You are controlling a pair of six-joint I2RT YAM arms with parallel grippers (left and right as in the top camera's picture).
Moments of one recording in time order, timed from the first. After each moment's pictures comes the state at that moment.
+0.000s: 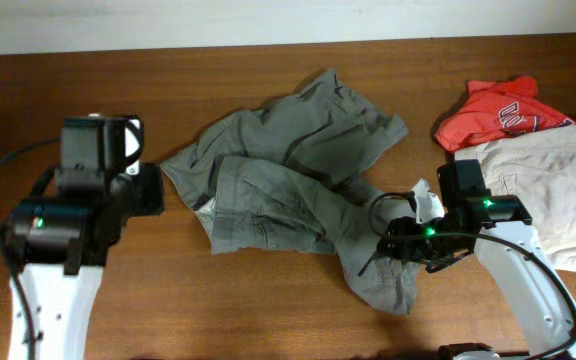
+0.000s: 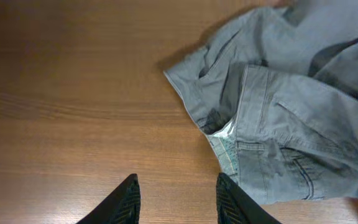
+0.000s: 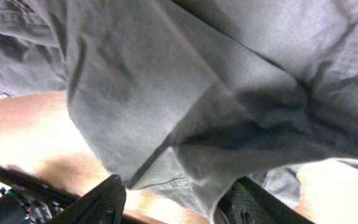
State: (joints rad) left arm -0.10 1.23 1.44 -1.18 -0.13 -0.10; right arm 0.02 1.32 0.85 -1.00 -0.45 0.15
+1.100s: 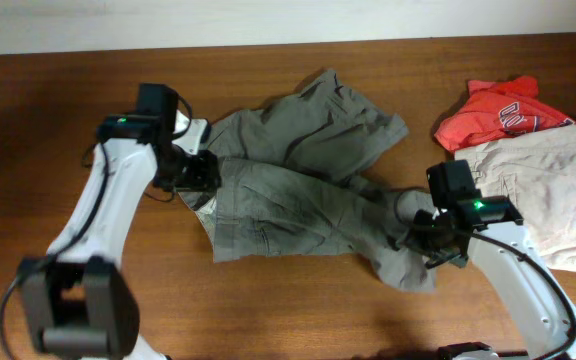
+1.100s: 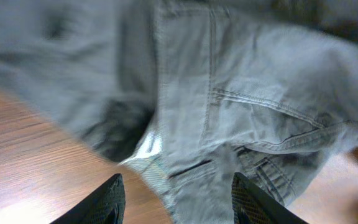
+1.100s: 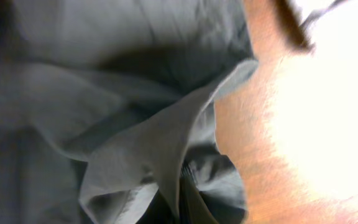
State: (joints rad) left arm -0.10 1.79 1.44 -1.07 0.28 0.02; right arm 0.08 1.32 0.85 -0.96 0.02 0.57
